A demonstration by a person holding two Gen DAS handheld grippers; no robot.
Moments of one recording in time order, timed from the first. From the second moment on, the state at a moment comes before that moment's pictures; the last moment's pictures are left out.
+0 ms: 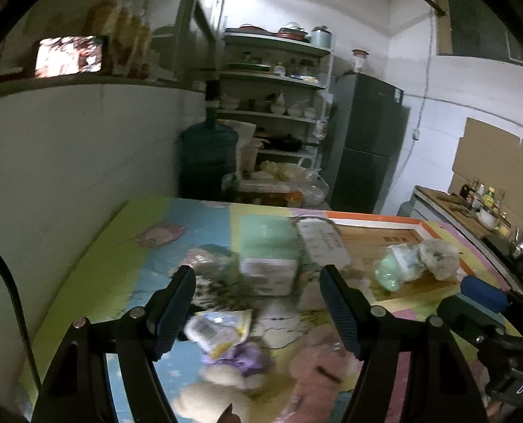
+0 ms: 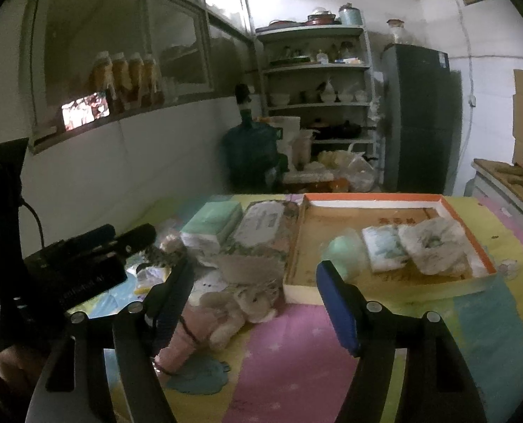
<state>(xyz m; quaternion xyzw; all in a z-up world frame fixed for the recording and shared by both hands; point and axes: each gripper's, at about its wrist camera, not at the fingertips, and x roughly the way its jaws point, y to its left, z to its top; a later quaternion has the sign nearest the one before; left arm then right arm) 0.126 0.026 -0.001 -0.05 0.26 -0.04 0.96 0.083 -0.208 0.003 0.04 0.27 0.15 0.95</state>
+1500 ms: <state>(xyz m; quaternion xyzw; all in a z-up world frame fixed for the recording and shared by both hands) 0.117 0.077 -0.088 -0.09 0.37 -0.13 0.91 0.094 -0.132 -0.037 0.02 0.32 0.18 0.93</state>
